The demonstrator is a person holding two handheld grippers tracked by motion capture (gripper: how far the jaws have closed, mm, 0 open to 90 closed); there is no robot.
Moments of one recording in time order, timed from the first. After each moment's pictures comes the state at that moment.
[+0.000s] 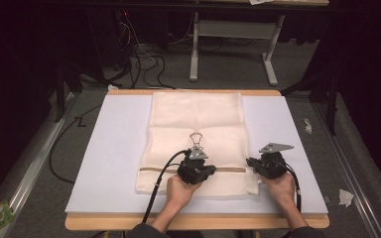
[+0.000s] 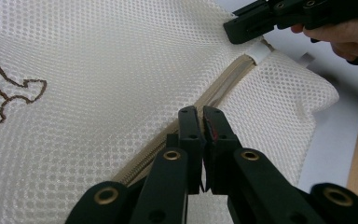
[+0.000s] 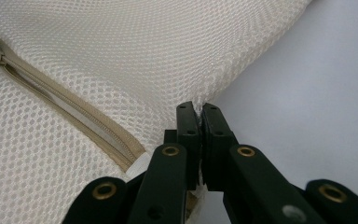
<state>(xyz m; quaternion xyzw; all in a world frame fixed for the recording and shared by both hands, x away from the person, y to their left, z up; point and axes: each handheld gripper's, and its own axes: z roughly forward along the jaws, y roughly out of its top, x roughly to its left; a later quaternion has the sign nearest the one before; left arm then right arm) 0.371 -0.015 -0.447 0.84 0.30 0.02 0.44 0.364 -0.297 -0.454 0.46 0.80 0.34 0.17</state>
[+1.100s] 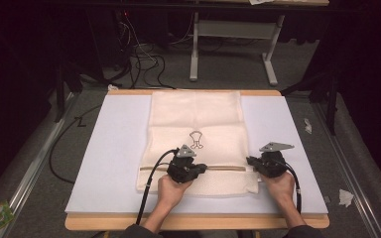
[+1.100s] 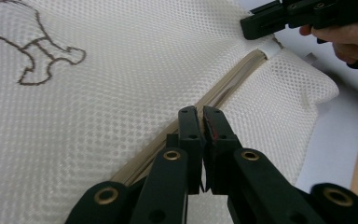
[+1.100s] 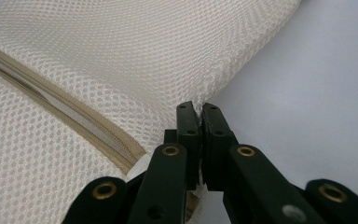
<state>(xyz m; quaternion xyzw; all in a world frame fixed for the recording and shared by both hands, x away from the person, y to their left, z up) 0.375 0.014 -0.450 0.83 0.33 0.01 0.45 0.368 -0.300 -0.459 0.47 0.79 0.35 0.17</state>
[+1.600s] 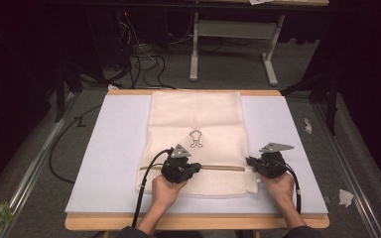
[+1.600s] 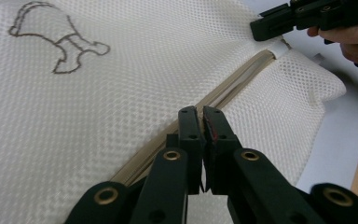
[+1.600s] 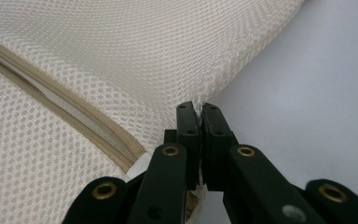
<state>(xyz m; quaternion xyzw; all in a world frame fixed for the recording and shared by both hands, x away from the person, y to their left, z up) 0.371 0.031 -0.440 0.83 0.34 0.03 0.44 0.366 -0.298 -0.459 0.47 0.79 0.36 0.17</state>
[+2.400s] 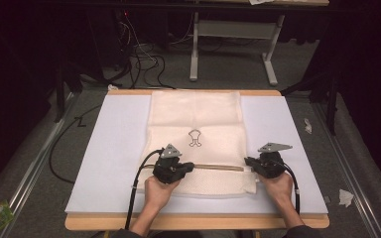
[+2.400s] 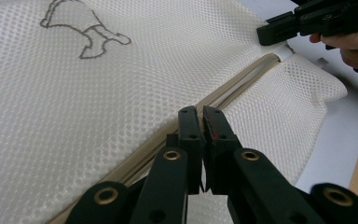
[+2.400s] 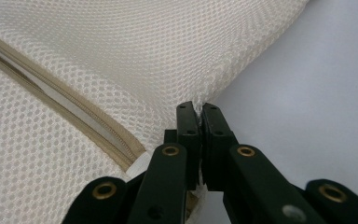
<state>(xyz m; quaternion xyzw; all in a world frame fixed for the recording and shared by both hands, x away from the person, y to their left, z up) 0.369 0.051 -0.439 0.82 0.35 0.04 0.45 0.368 -0.295 -0.460 0.46 0.80 0.35 0.17</state>
